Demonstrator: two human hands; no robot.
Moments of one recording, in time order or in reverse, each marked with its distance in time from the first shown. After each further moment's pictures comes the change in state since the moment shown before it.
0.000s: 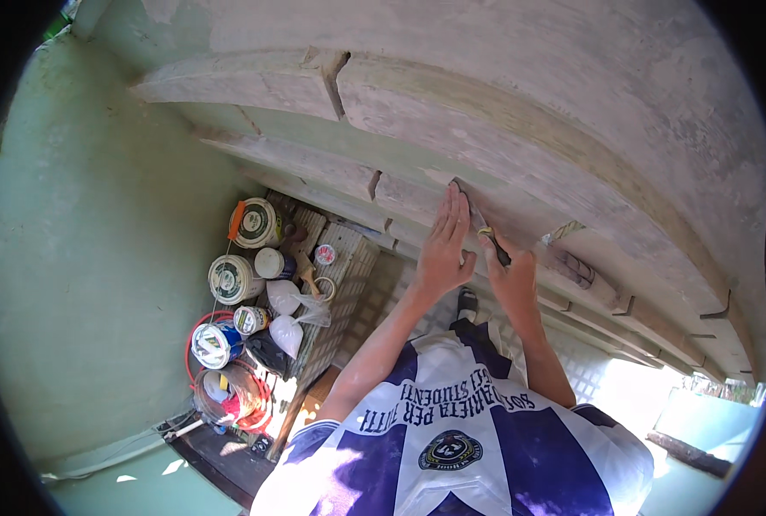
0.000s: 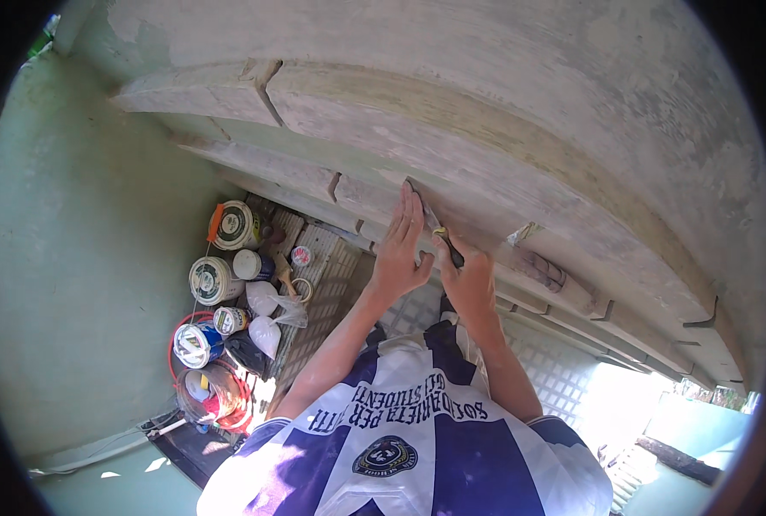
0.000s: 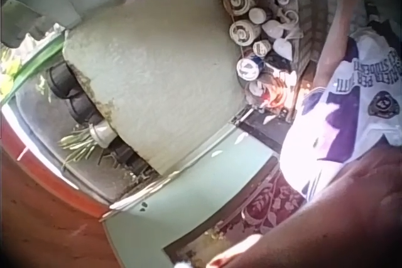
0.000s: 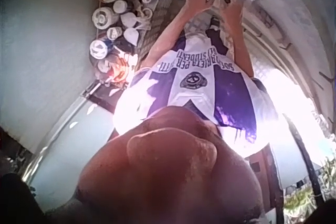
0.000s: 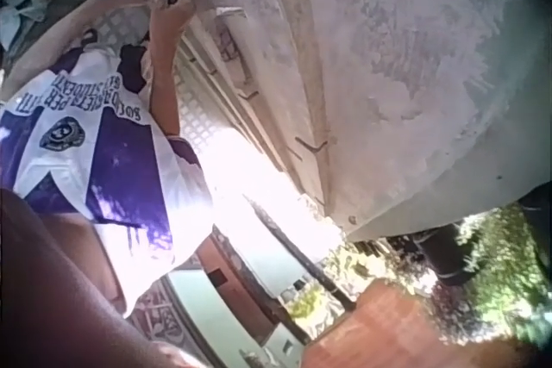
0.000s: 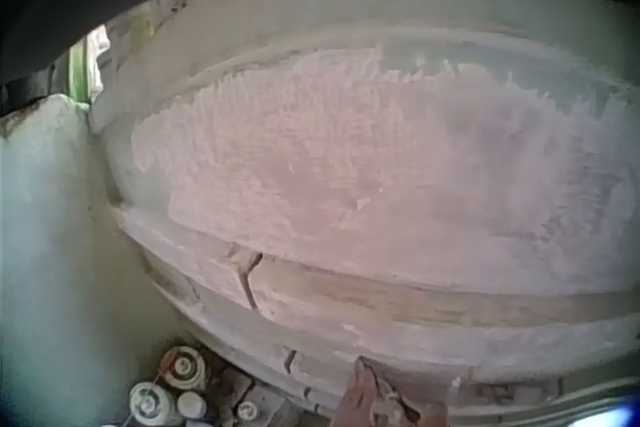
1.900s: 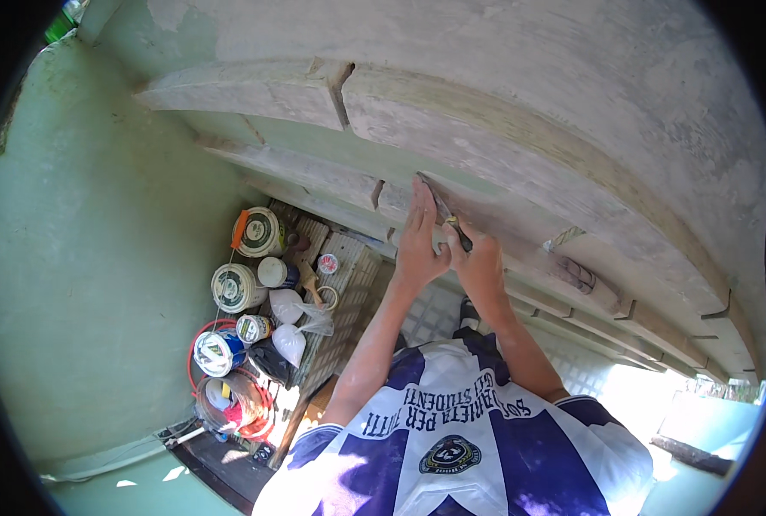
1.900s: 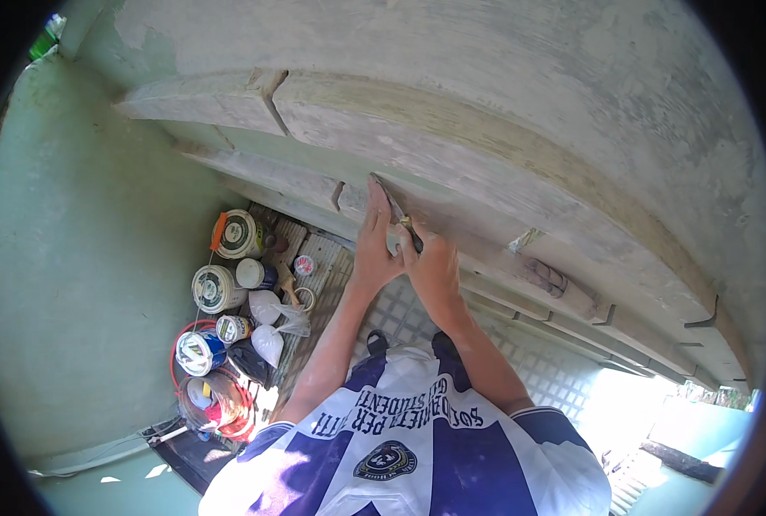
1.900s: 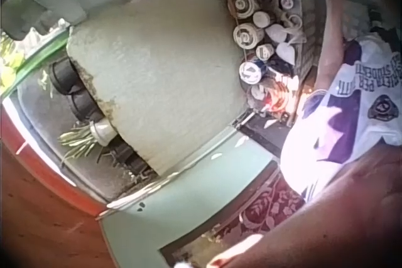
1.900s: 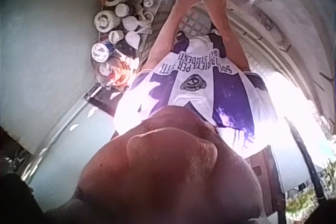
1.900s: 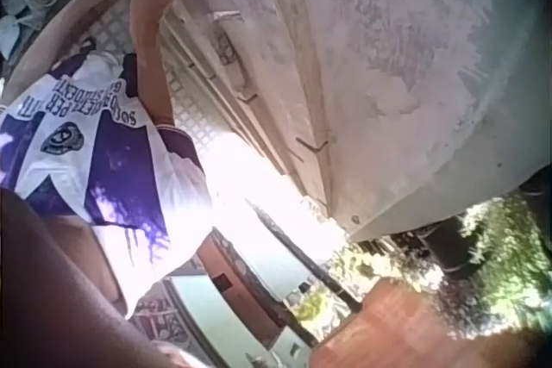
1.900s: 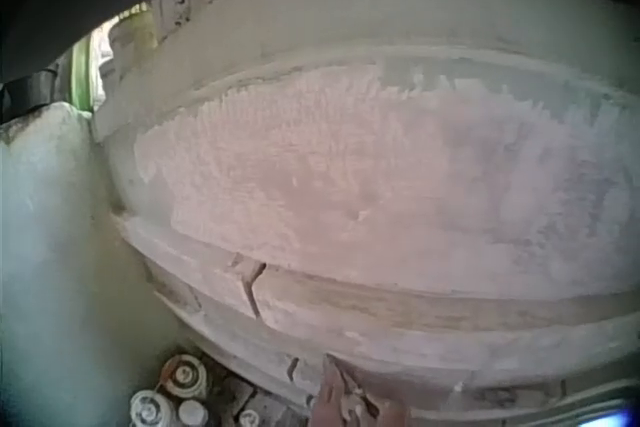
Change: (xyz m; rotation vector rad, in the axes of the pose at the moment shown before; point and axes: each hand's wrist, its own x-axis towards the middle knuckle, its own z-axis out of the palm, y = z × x) left_hand 0.010 -0.037 -0.020 -0.005 0.227 -0.011; right_hand 0.024 -0.028 0.049 -0.083 -0.015 -0.034
